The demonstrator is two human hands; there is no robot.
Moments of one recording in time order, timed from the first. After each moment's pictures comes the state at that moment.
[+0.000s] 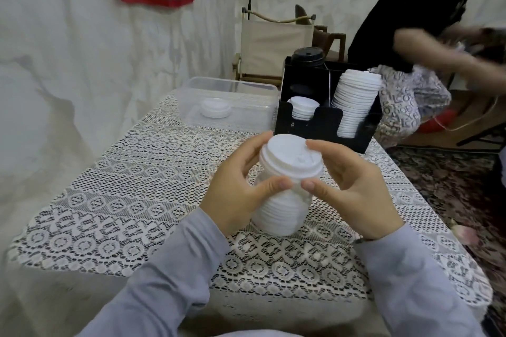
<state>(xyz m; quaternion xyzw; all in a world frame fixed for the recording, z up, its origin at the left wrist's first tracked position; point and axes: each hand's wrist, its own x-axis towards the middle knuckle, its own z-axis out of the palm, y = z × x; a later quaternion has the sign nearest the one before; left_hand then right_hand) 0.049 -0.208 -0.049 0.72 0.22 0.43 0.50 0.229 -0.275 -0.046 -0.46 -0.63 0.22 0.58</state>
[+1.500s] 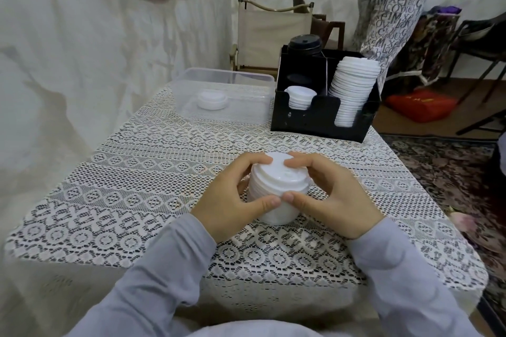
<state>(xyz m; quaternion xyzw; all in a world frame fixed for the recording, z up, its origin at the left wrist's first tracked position) 0.039 -0.210 -0.072 0.75 0.26 0.36 0.49 0.221 -0.279 -0.064 -0.56 -0.64 0.24 0.46</state>
